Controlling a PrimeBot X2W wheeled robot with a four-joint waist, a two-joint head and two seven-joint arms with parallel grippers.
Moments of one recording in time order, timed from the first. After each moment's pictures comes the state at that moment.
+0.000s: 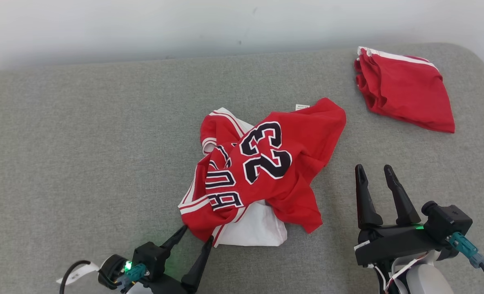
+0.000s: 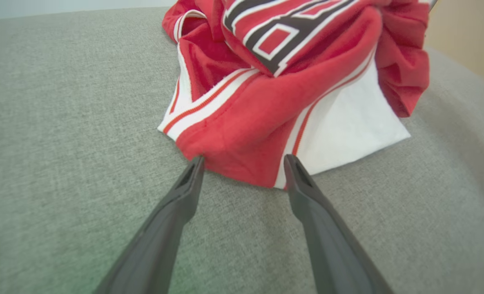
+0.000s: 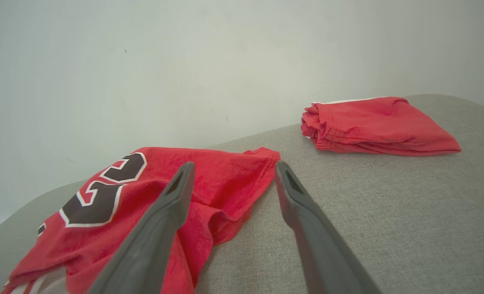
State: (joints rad) left arm -0.44 0.25 -0.75 0.42 -0.48 0.03 -0.26; right arm -0.22 -0.10 0.22 0.13 0.33 0.13 -0.23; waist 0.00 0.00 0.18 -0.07
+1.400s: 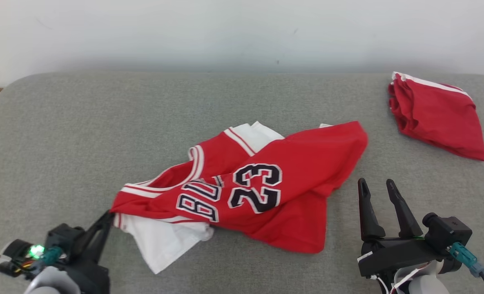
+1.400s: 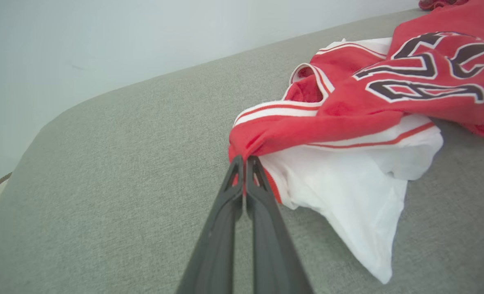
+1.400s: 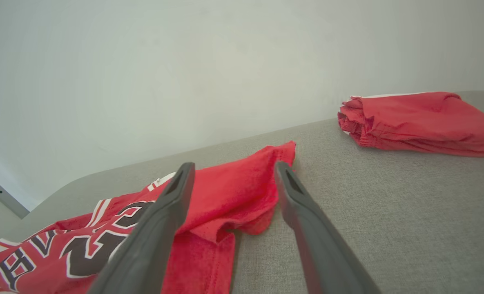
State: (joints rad) left arm -0.41 0.51 -0.56 0.30 -0.41 0.04 -0.16; right arm -0.18 -0.10 0.21 0.15 0.34 0.13 -0.24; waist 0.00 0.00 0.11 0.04
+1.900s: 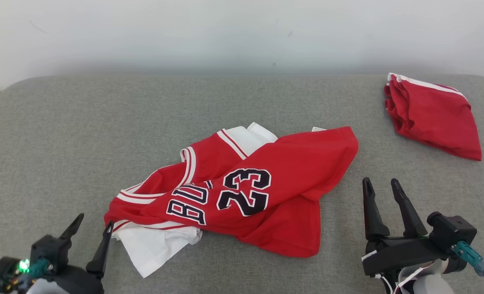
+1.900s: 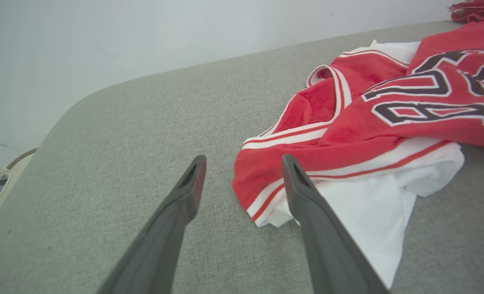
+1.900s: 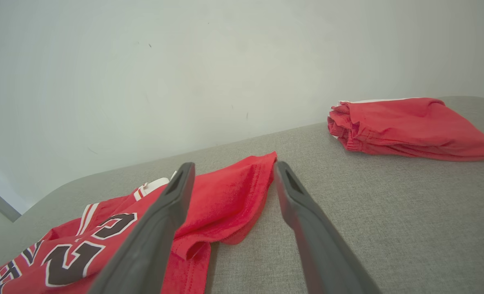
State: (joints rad) left arm -0.38 0.50 -0.52 0.34 -0.46 0.08 -0.21; right arm -0.18 -0.11 0.19 0.15 0.34 0.13 -0.22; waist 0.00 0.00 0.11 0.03
